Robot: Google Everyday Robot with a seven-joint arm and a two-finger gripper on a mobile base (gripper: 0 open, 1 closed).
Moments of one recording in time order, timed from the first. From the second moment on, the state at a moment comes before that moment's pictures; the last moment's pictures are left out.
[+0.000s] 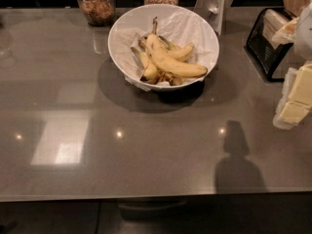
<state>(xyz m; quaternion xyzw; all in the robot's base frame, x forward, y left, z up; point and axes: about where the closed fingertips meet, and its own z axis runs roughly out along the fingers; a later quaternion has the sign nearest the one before) 0.438 -0.217 0.976 -0.60 0.78 -0.03 0.16</state>
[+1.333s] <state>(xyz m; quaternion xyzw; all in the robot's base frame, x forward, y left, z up) 0.476 -0.160 0.983 -0.58 0.76 0.09 0.28</state>
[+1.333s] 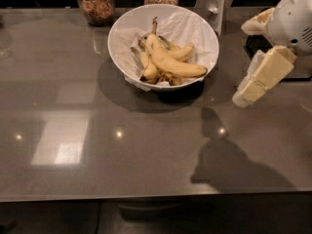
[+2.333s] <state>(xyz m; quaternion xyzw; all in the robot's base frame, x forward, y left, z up) 0.506 -0.124 0.992 -0.55 0.74 0.17 0.34</state>
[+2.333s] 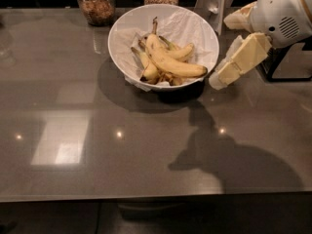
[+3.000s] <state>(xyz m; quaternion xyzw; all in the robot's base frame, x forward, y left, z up) 0.539 -0.081 0.992 -0.55 0.73 0.16 0.38</state>
